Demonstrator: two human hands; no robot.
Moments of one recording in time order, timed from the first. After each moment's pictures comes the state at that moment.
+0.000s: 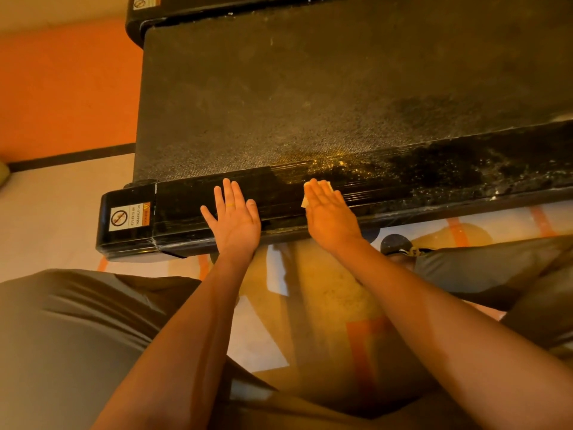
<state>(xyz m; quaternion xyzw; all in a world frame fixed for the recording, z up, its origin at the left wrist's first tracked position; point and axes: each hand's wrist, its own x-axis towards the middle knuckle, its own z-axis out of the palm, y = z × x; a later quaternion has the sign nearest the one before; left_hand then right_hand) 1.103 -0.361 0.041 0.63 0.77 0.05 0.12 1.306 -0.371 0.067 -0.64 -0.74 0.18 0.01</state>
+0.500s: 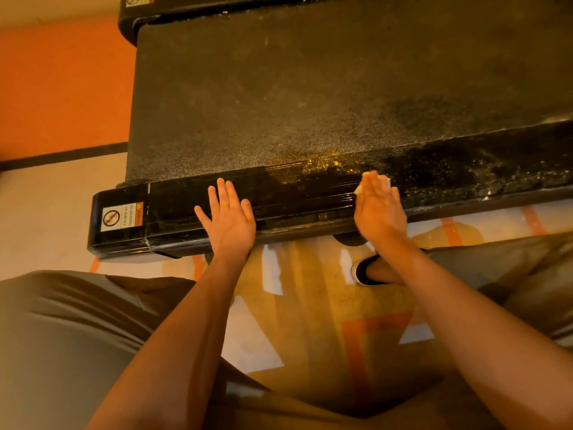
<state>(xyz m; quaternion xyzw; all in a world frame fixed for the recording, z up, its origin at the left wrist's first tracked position) 1.104 -0.362 0.042 0.62 0.77 0.06 0.12 1.392 -0.369 0.065 -0.75 -0.65 0.13 0.03</state>
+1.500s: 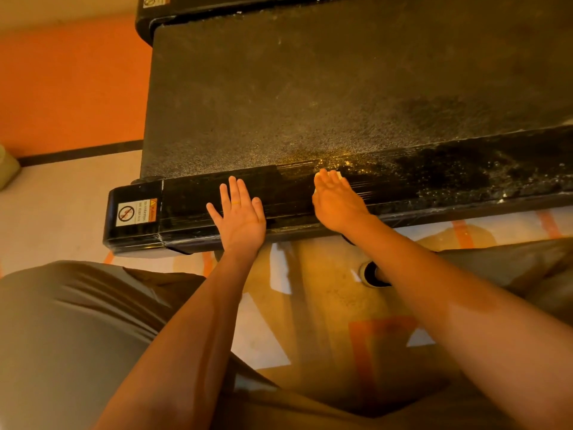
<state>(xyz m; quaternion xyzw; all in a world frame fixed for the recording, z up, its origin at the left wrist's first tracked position) 1.102 -0.362 0.045 0.63 0.77 0.05 0.13 1.313 -0.336 0.082 -0.61 -0.76 0.19 -0.05</state>
